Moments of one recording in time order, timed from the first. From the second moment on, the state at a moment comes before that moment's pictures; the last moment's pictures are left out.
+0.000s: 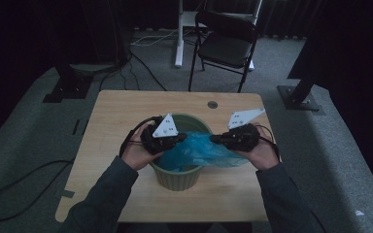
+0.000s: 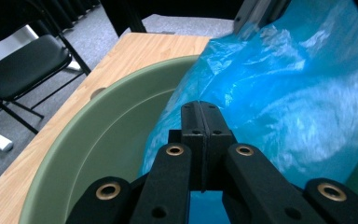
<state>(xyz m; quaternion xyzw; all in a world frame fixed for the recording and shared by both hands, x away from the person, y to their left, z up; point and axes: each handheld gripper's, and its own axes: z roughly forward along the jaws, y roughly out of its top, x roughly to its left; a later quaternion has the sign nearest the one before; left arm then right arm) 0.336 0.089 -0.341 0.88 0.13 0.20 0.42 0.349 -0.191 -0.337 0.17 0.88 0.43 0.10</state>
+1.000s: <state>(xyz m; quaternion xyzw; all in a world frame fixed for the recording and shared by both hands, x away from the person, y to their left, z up) 0.346 0.157 -0.350 0.85 0.21 0.22 0.43 0.343 -0.223 -0.336 0.19 0.88 0.42 0.11</state>
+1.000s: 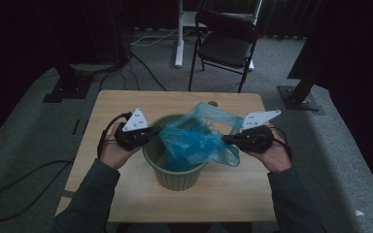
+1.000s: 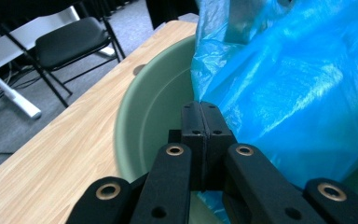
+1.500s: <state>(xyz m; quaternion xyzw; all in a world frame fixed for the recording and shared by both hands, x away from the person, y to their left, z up) 0.344 0.172 -0.361 0.85 0.23 0.21 0.43 0.341 -0.220 -0.332 0.18 0.88 0.43 0.11</state>
